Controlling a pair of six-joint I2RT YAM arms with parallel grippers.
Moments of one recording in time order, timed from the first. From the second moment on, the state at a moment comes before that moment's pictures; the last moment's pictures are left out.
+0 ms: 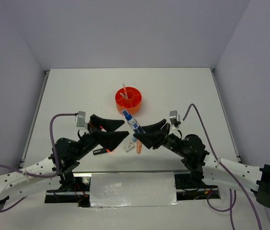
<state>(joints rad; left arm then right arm) -1.02 0.65 0.42 0.68 -0.05 -0.65 1.02 0.73 0.32 0.82 -0.09 0.47</state>
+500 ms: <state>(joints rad) -1.02 0.71 0.47 0.66 -0.03 -0.61 1.10 0.88 0.38 0.87 -0.19 0.44</state>
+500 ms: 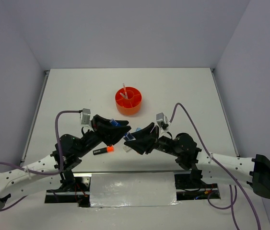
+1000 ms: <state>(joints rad) -1.02 0.82 0.76 0.33 0.29 -0.37 1.11 0.91 0.56 0.60 -0.41 0.32</state>
